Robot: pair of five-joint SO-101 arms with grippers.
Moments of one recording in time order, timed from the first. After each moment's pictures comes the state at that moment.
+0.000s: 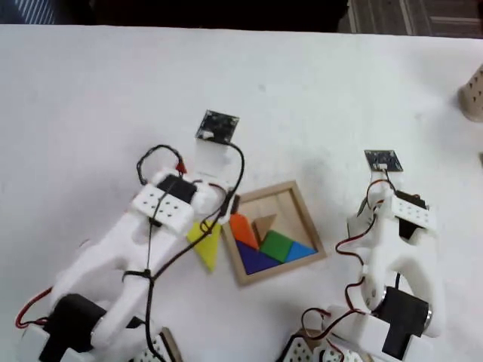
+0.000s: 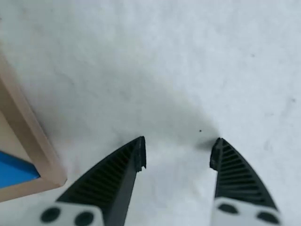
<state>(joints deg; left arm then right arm) 21.6 -15.2 42.9 48.2 15.7 21.0 -9.6 48.9 52.6 28.4</state>
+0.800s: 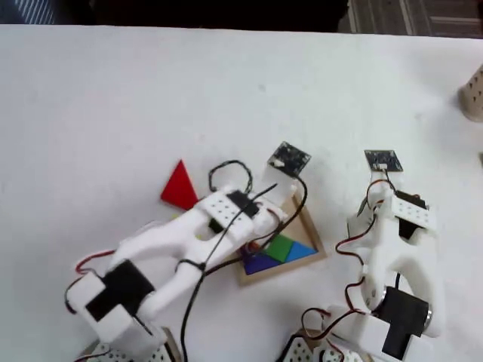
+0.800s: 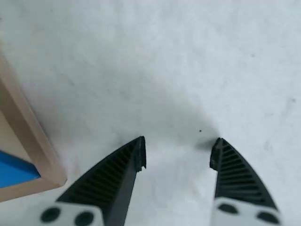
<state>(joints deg) 38.5 6.2 31.9 43.2 15.7 21.0 -9.6 48.9 52.6 28.4</state>
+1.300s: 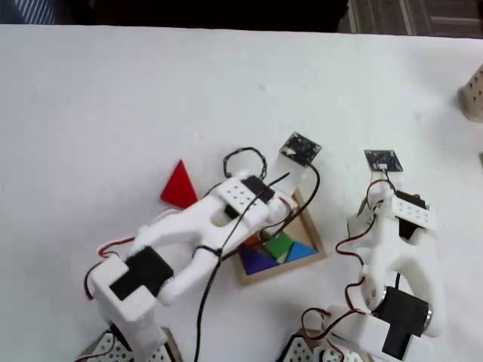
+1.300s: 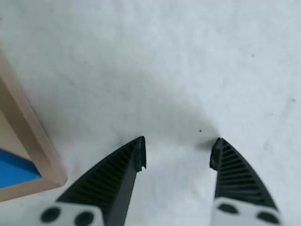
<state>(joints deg) 38.6 15.7 19.2 49.0 15.7 21.0 -9.6 48.9 52.6 28.4</state>
